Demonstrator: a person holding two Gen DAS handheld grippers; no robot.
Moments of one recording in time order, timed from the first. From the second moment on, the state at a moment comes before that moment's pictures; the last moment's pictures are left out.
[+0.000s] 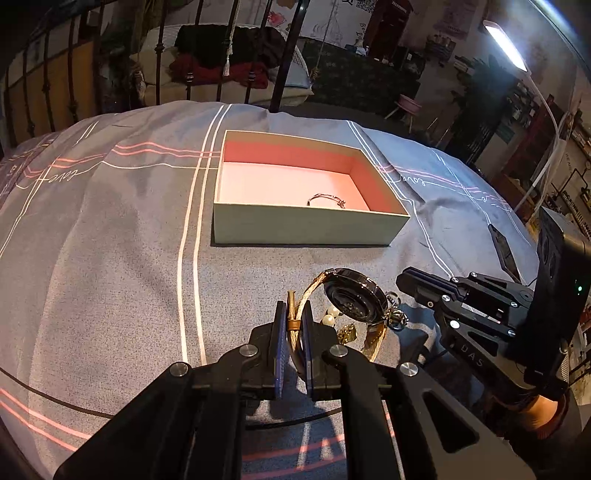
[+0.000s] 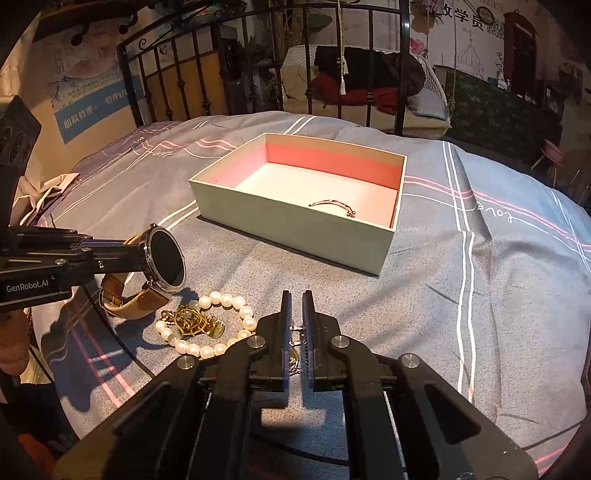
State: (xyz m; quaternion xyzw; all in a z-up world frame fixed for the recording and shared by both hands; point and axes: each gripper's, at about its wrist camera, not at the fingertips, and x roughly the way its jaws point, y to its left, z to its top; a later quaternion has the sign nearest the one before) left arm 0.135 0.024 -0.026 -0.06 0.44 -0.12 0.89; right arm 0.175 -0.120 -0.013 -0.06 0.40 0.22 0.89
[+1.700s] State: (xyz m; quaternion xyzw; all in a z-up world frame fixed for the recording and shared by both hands) left arm 0.224 0.011 0.013 -0.05 0.41 -0.12 0.90; right arm 0.254 -0.115 0.048 -0.01 0.34 0.23 0.91
